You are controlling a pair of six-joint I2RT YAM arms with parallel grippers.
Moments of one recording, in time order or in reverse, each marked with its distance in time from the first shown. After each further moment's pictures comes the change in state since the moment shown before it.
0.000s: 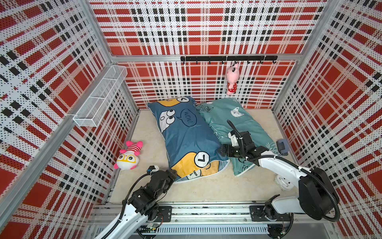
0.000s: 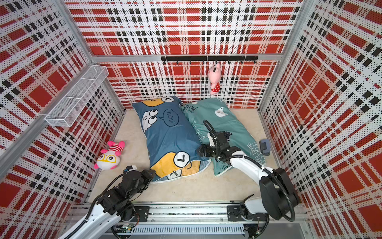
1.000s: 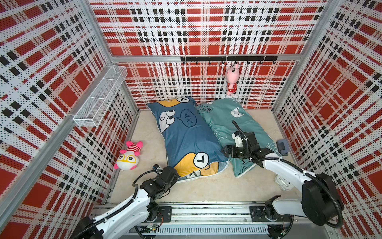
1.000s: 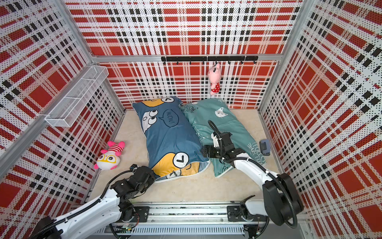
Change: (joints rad) left arm -0.040 0.448 0.092 0.078 -0.079 0.079; right arm -0.066 -0.068 -0.048 -0.014 -0.061 -0.044
